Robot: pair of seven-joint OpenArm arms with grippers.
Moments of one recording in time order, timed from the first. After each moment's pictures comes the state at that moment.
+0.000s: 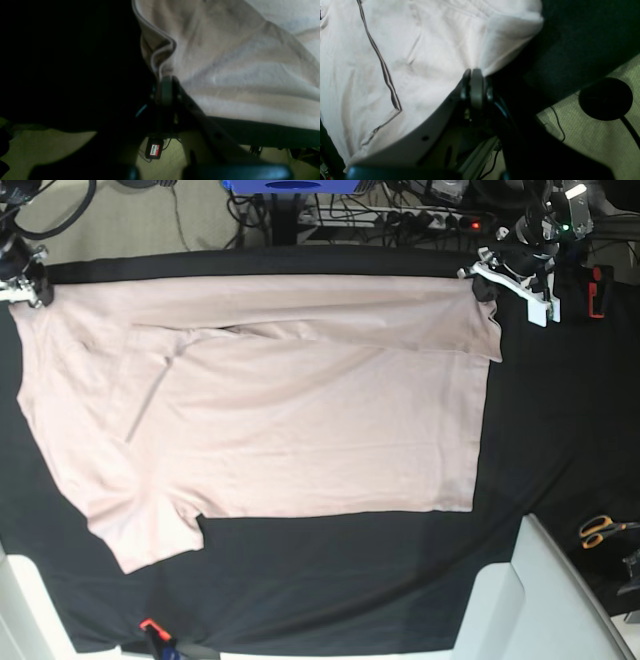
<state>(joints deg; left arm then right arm) 29.2 -10.8 -23.3 84.8 -31.5 -17.5 34.6 -14.6 5.4 54.7 71.9 36.7 23.2 -50.8</state>
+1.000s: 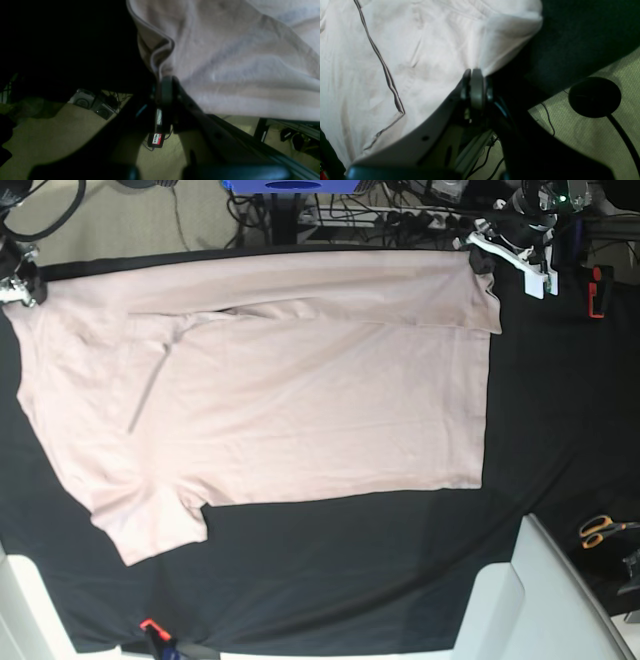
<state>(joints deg) 36.0 -9.7 -23.3 89.3 -31.5 -17.5 34.0 -15.0 7.0 54.7 72.9 36.4 23.2 -53.7</state>
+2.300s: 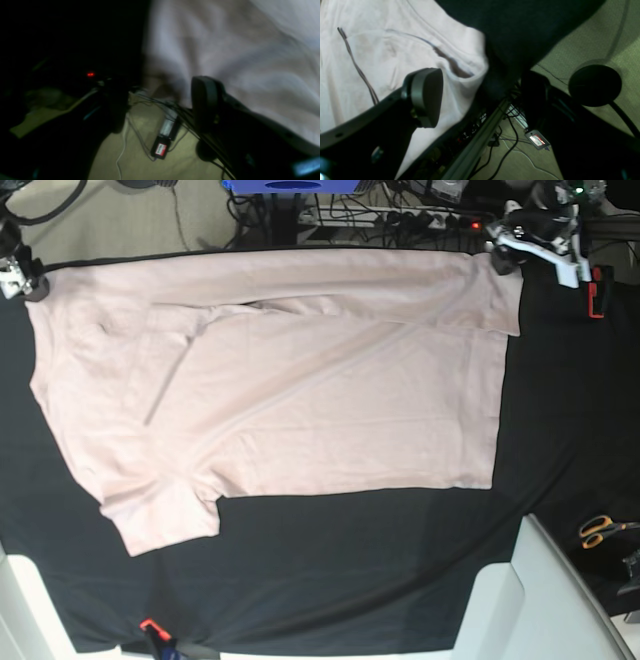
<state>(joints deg) 35.7 -8.5 -32.3 86.3 -31.2 -16.8 31.0 -16.7 5.1 59.7 72.9 36.0 22.6 -53.5</state>
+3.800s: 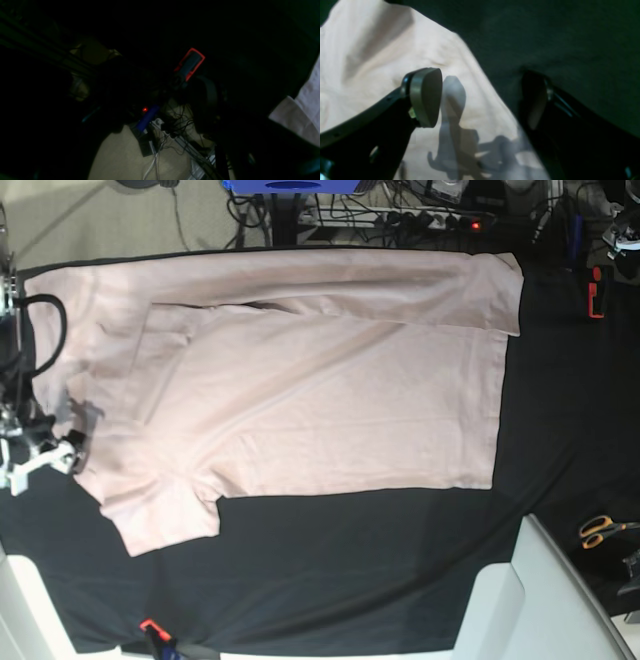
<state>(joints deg) 32.9 -9.5 -60.7 88.0 -31.5 -17.7 31.6 27.2 25.0 -8.0 15.9 36.5 22.8 -7.2</state>
